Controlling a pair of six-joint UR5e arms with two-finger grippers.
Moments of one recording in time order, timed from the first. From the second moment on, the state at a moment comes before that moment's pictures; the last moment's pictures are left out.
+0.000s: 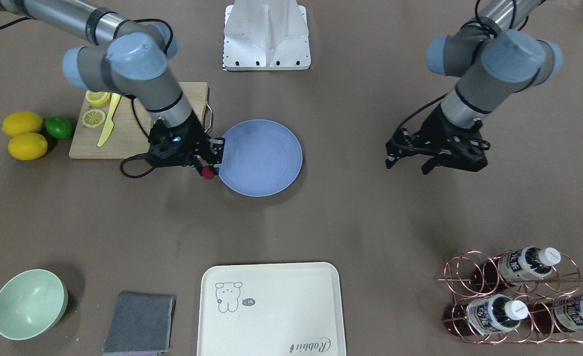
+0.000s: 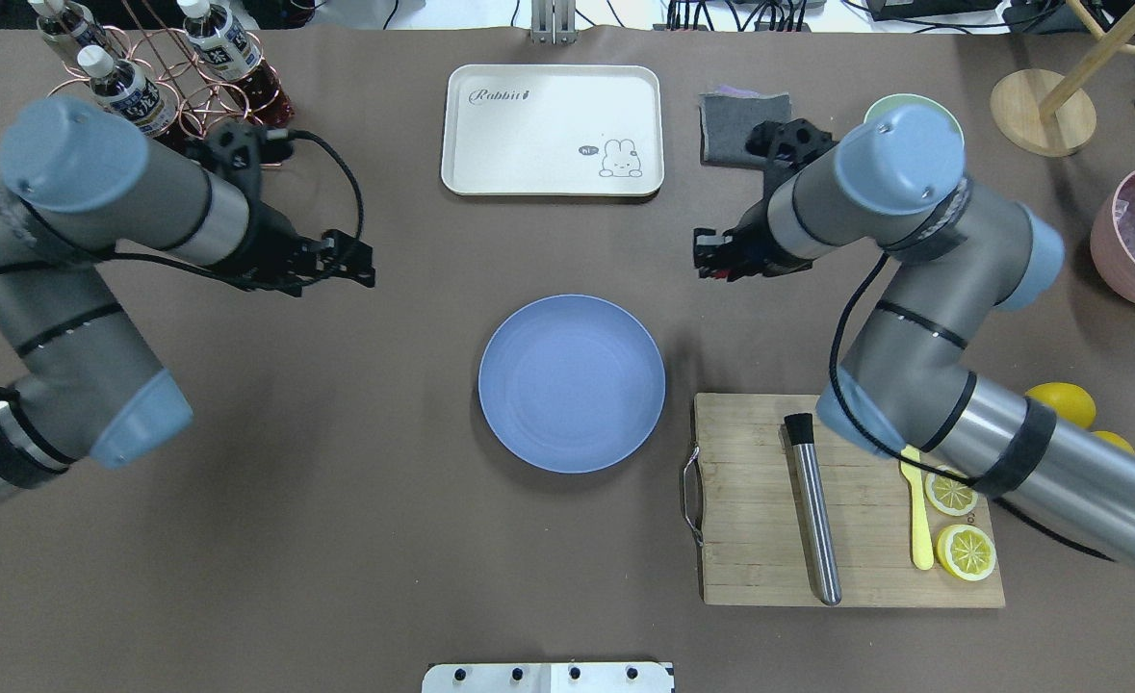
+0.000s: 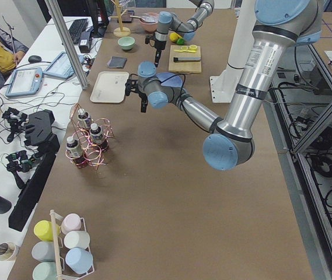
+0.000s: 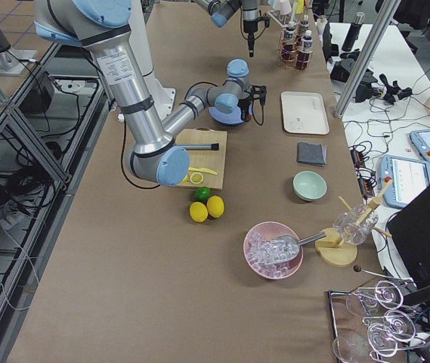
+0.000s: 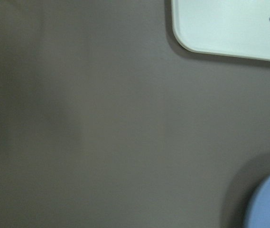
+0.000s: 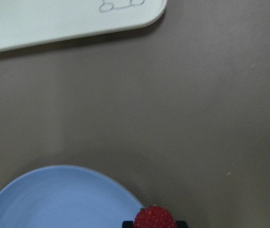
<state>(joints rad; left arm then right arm) -0.93 -1.88 -1.73 -2.02 -2.20 -0.96 0.54 -1.03 1.69 -1.26 1.81 1.32</state>
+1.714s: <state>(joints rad) -1.38 -1.72 -1.69 -1.81 -2.39 -0.26 1.27 -1.43 1.74 -1.31 2.34 0.43</state>
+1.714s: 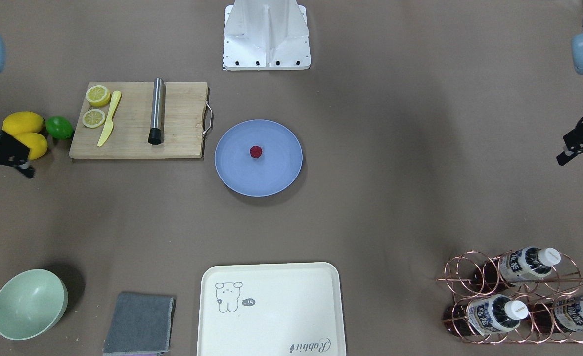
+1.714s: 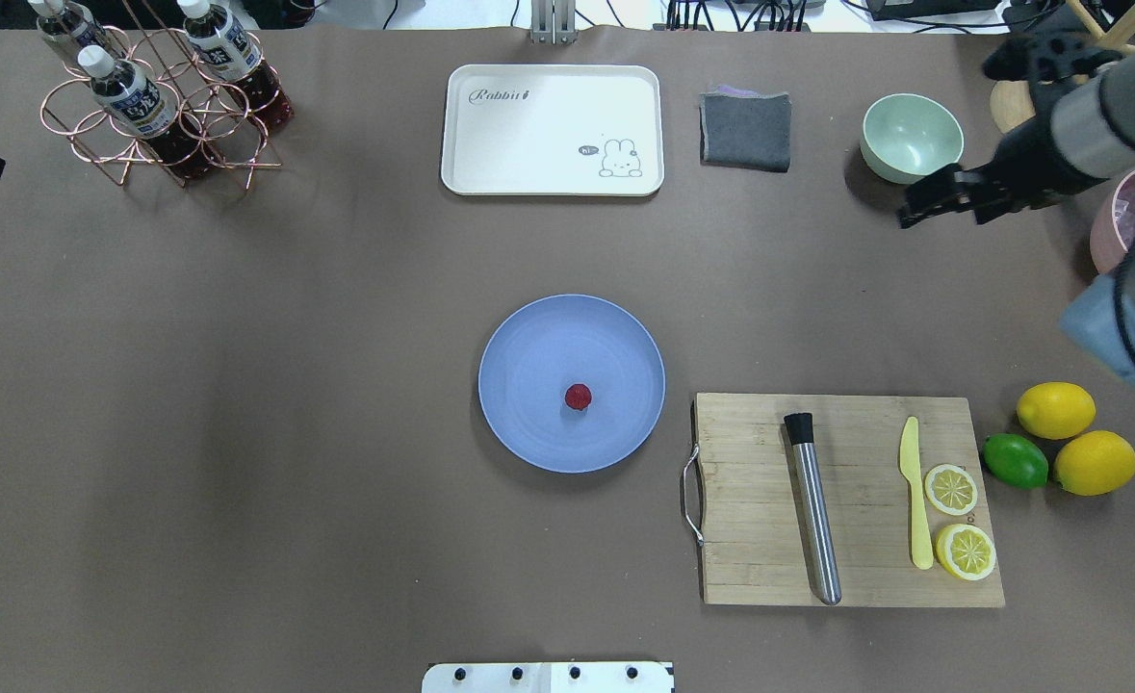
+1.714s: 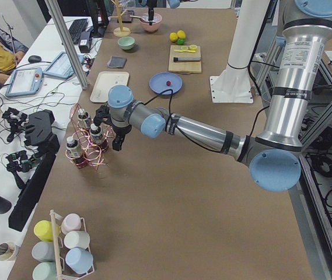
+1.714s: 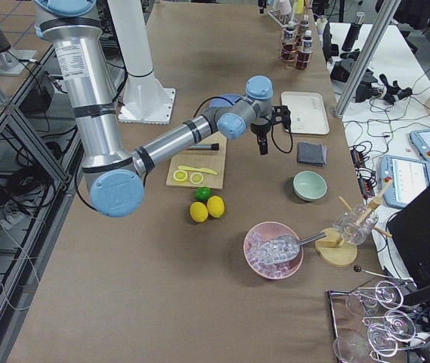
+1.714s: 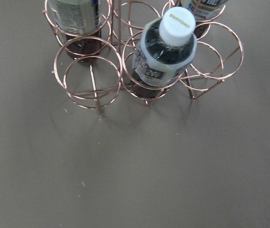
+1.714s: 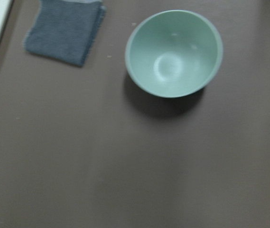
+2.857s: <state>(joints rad) -1.46 -1.63 -1.64 -1.86 -2.31 -0.15 1.67 -1.45 1.48 -1.51 2.35 -0.23</state>
